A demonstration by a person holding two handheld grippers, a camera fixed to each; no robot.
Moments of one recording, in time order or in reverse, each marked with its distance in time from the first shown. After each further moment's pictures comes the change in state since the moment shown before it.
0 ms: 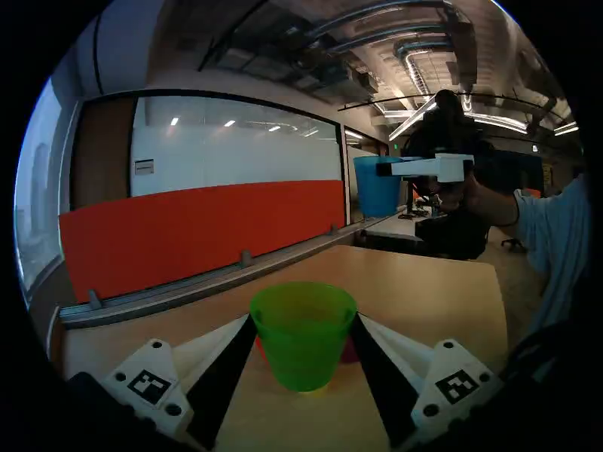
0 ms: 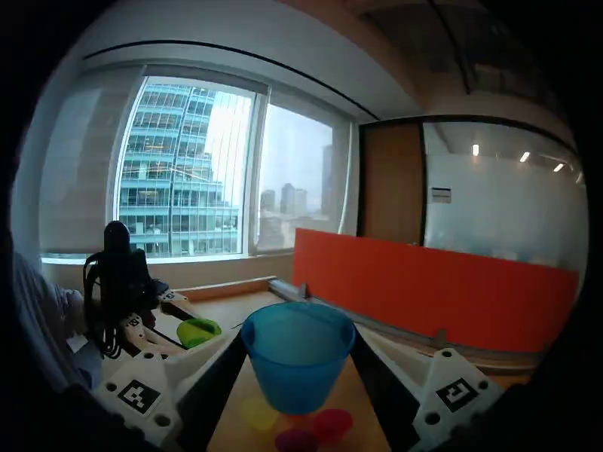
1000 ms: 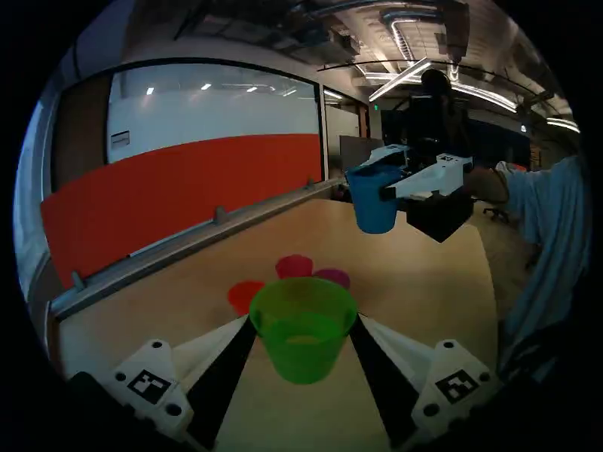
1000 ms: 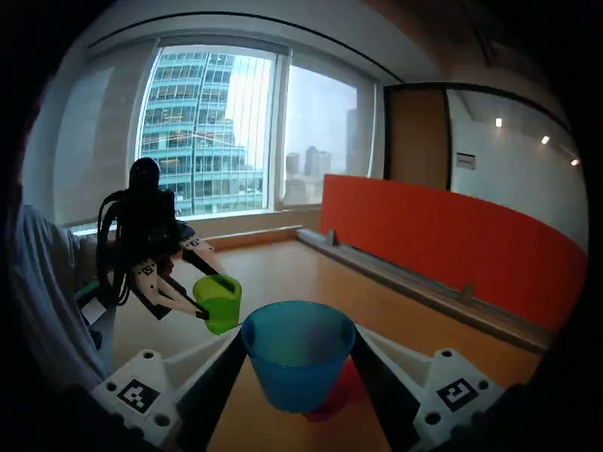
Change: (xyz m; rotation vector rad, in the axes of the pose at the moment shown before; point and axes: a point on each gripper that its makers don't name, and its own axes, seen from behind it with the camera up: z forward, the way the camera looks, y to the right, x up) left arm -0.061 0.032 -0.002 -0.109 -0.203 0.028; right arm -0.114 -0.036 -0.017 0.120 -0.188 -0.011
